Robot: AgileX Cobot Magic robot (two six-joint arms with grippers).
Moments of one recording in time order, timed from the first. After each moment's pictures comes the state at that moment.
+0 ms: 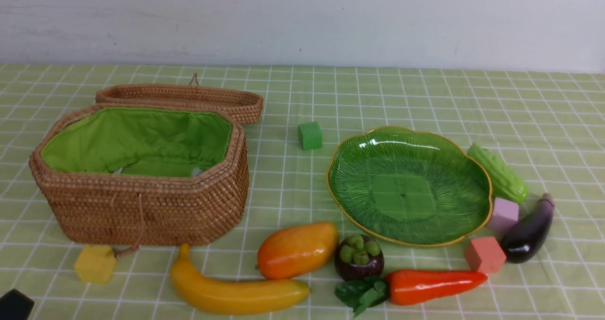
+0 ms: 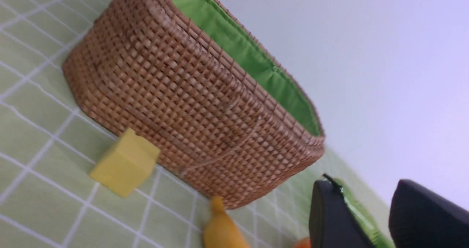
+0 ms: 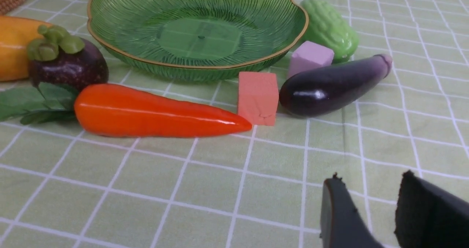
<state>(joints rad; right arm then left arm) 0.12 -0.01 0.02 0.11 0.37 -0.09 -0.11 -0.01 0.03 -0.34 0.08 -0.52</state>
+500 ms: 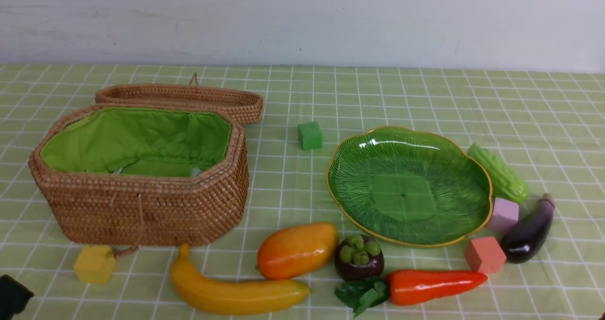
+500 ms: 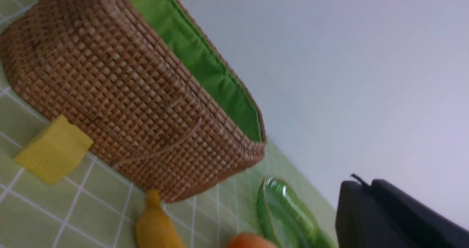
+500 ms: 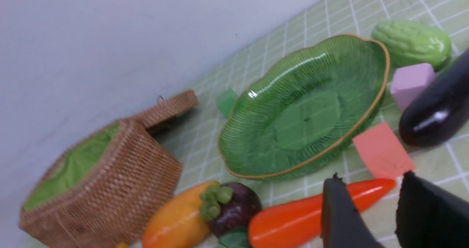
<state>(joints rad) 0.12 -0.01 0.03 0.74 0.20 -0.01 -0.11 0.06 -0.16 -0.44 0.28 -0.45</state>
